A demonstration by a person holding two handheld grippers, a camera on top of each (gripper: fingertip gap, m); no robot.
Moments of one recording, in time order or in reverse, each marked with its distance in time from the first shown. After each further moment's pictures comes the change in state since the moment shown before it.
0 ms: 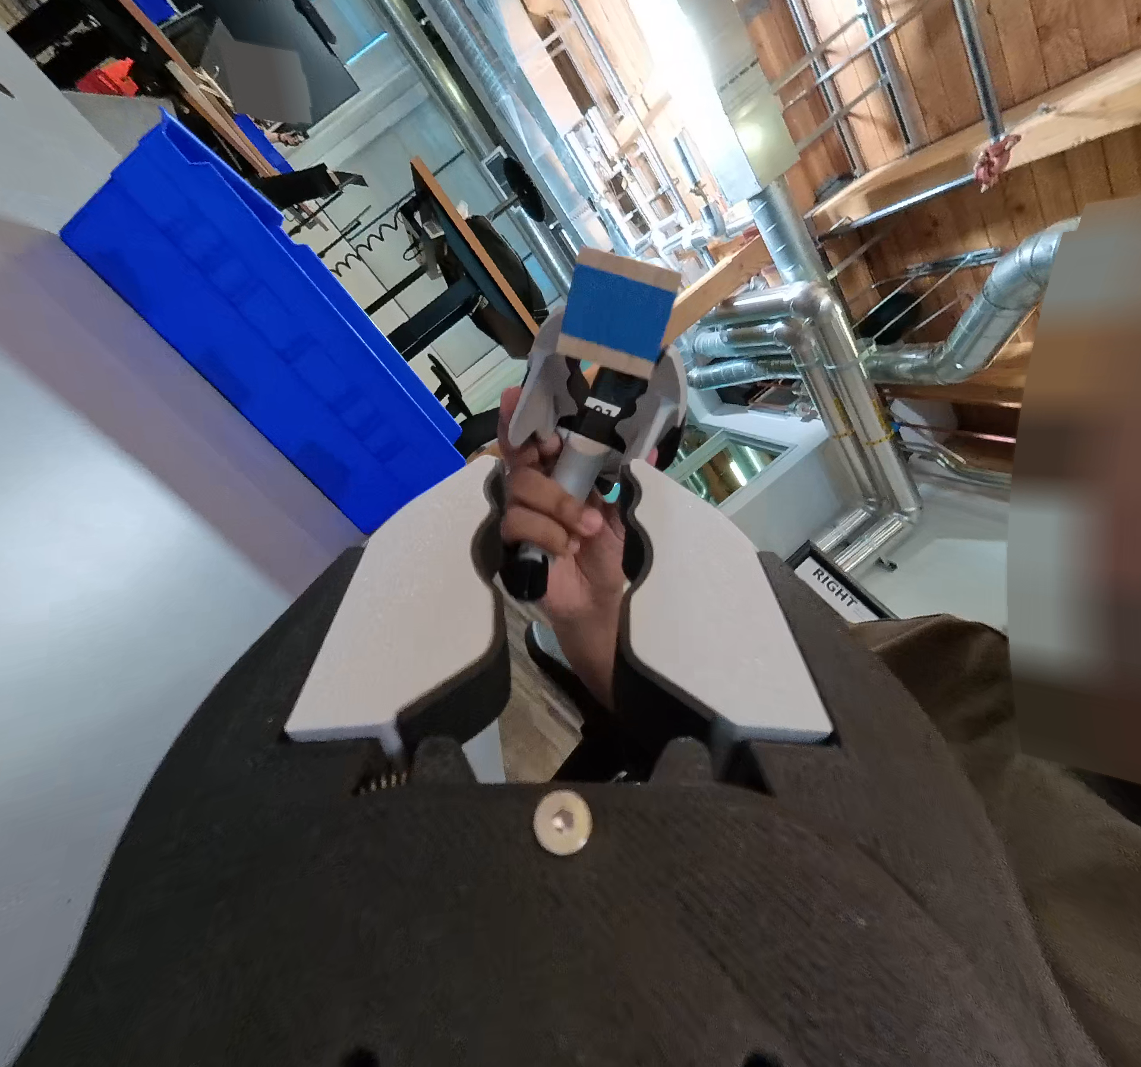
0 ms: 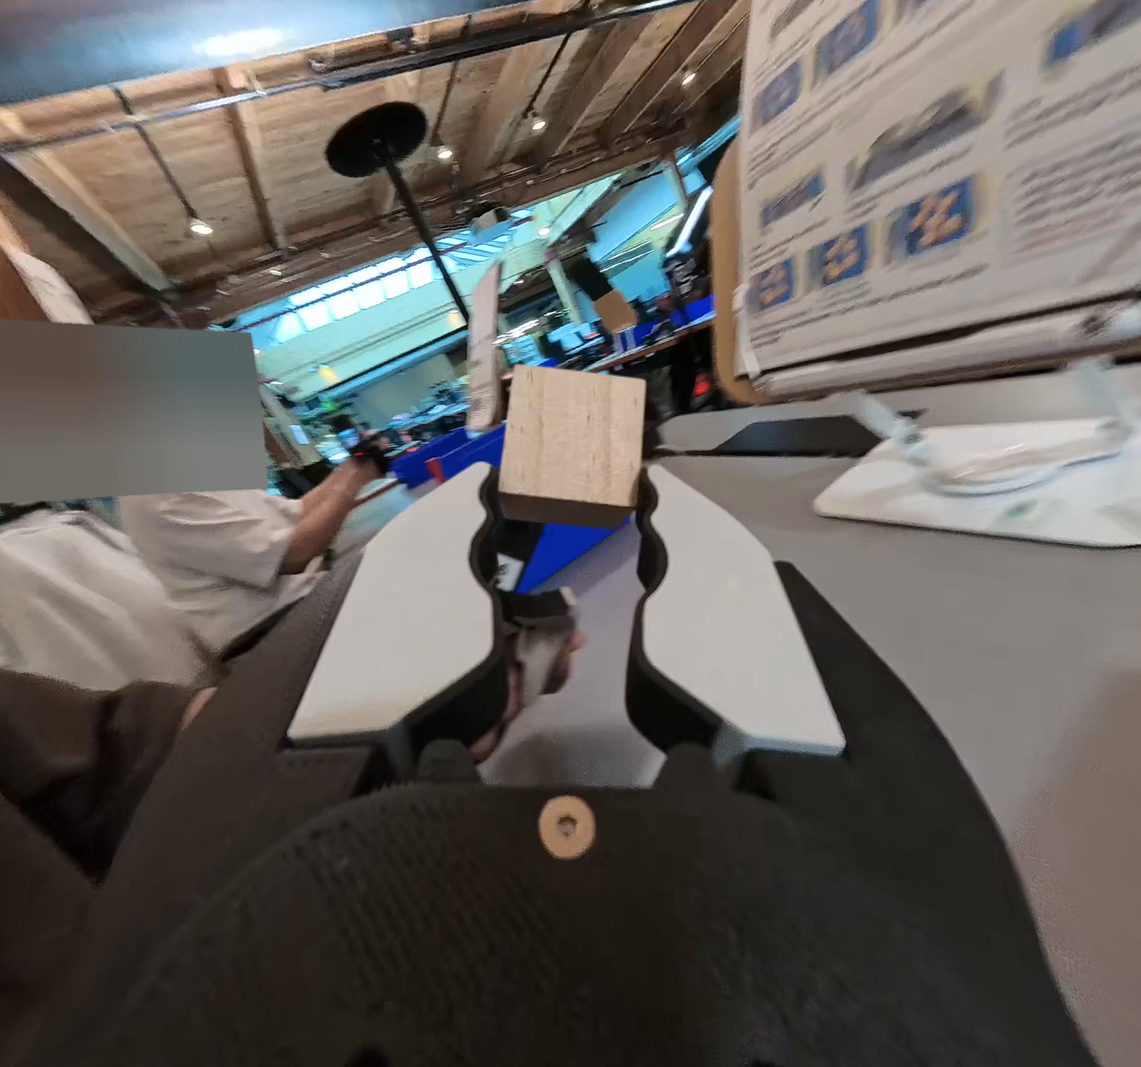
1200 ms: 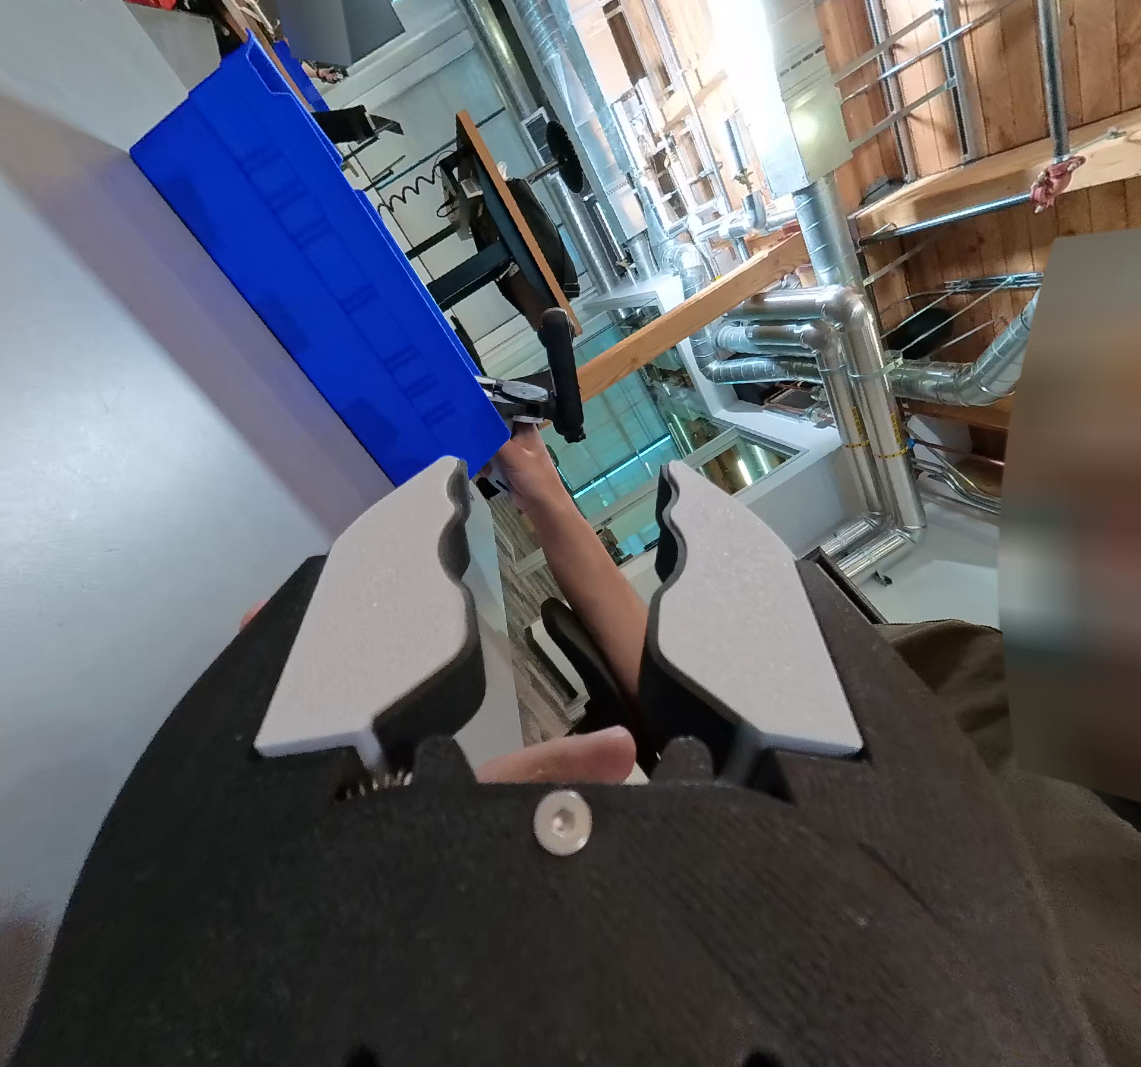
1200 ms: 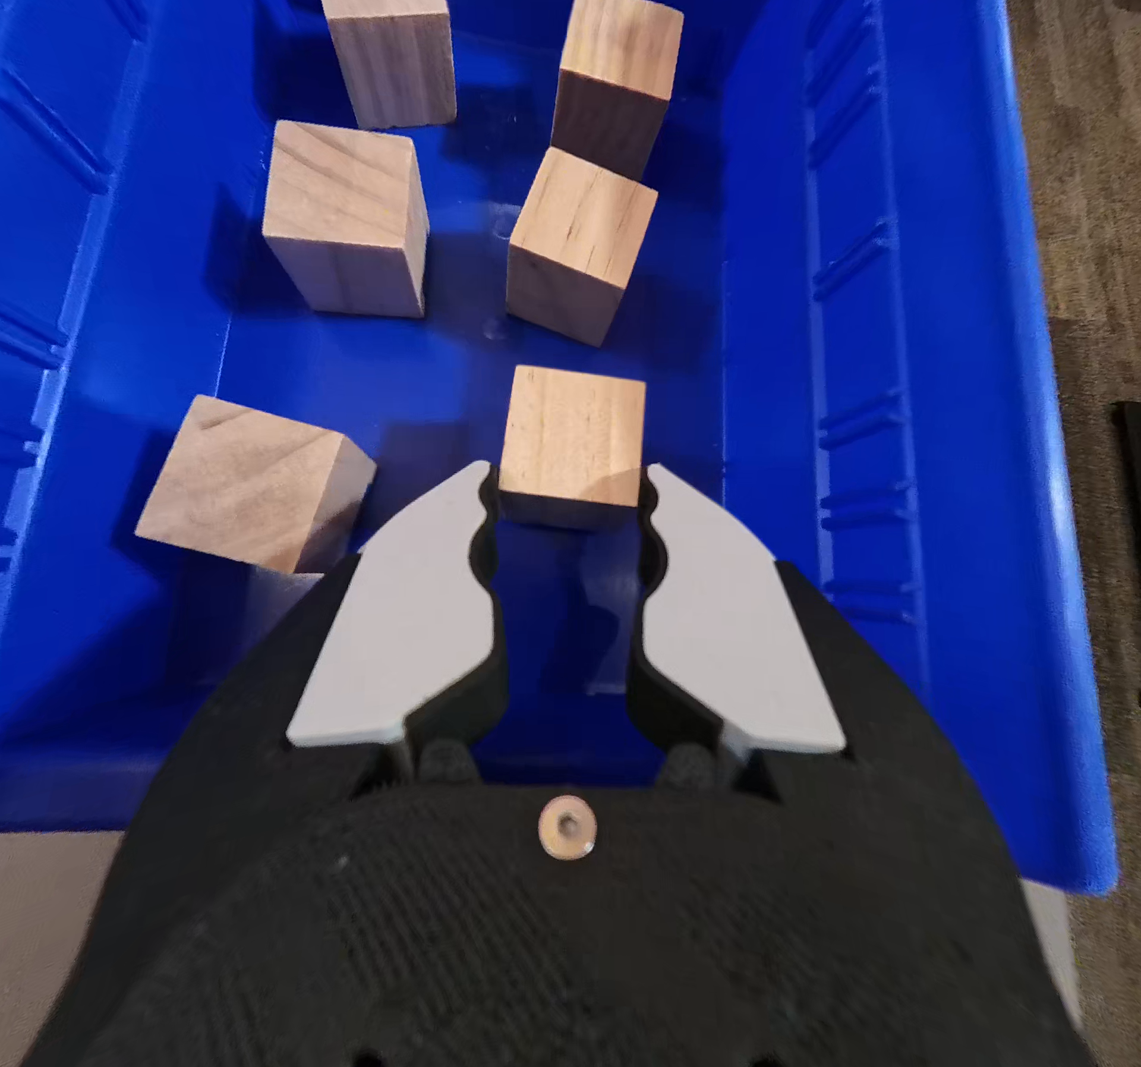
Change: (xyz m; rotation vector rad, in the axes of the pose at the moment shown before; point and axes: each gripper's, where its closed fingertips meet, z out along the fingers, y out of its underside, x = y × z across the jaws) left arm -0.032 0.007 -0.002 -0.045 -0.063 -0.092; right arm 0.238 0.016 -0.268 -0.803 1.175 -0.245
